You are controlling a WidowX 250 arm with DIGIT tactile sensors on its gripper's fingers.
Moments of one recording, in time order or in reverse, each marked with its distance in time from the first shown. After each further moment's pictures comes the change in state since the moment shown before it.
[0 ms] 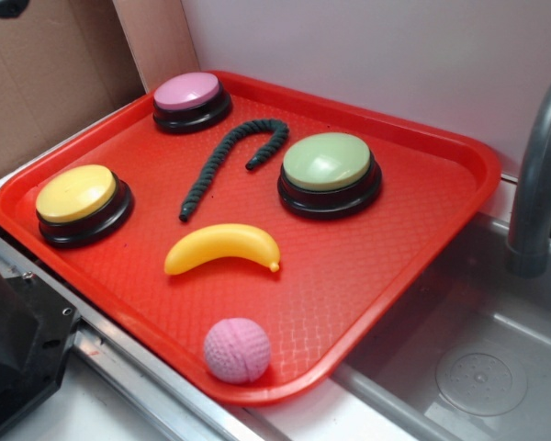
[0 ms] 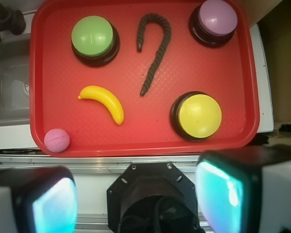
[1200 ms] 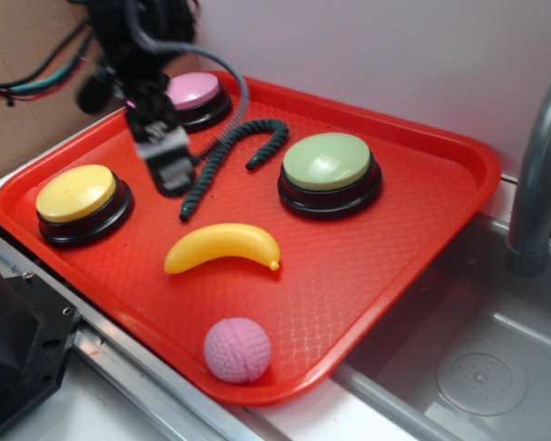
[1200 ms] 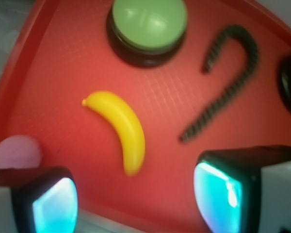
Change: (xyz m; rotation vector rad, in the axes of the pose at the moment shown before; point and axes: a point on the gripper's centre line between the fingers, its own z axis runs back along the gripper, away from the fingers) arm 0.056 -0.037 -0.147 0.060 0.035 -0.468
